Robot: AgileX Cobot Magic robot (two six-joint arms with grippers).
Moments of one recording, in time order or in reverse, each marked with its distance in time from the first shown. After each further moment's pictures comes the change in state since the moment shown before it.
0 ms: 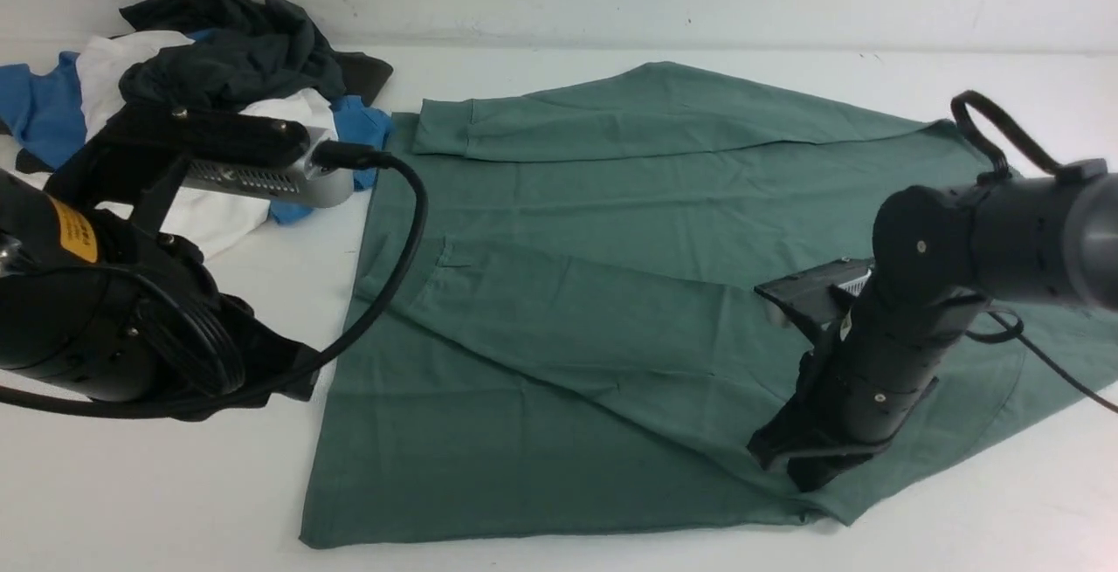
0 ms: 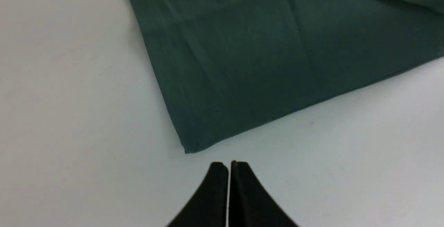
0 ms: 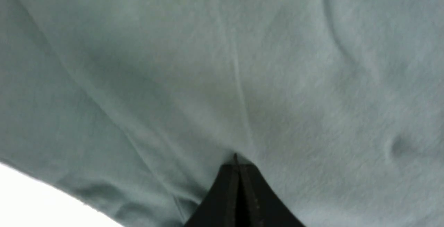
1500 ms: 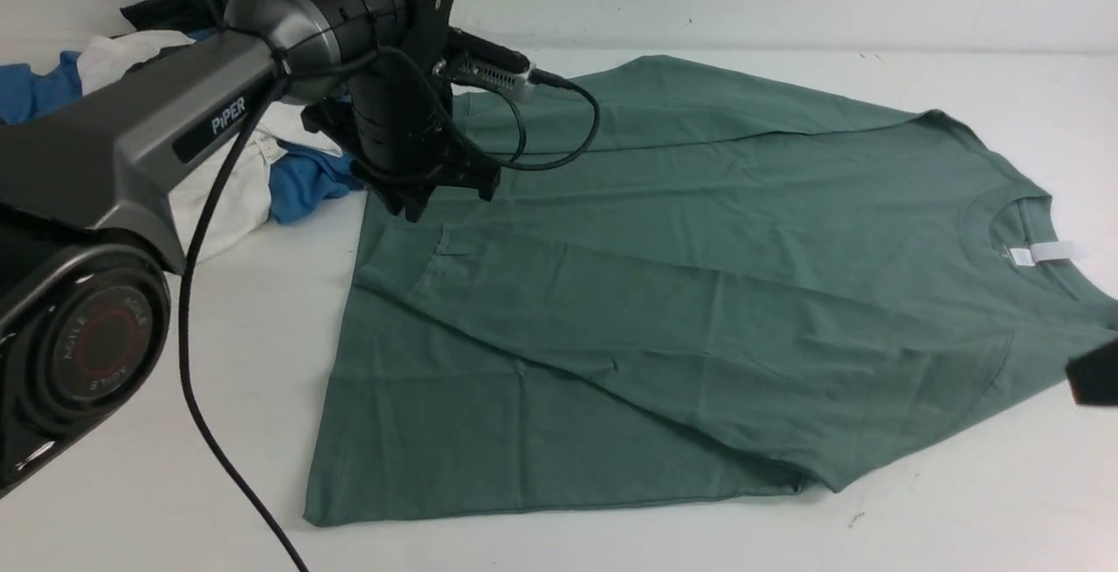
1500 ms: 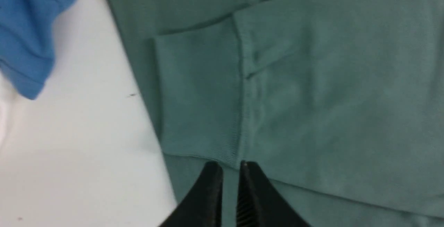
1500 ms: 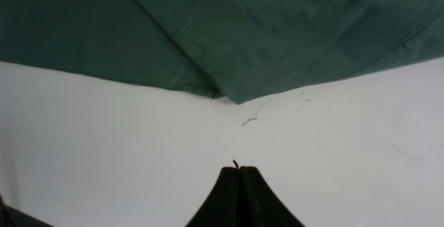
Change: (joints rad) right arm -0.400 -0.739 0.049 0.216 0.329 -0.120; left arm 0.000 1.037 -1.032 0.250 0.195 0.002
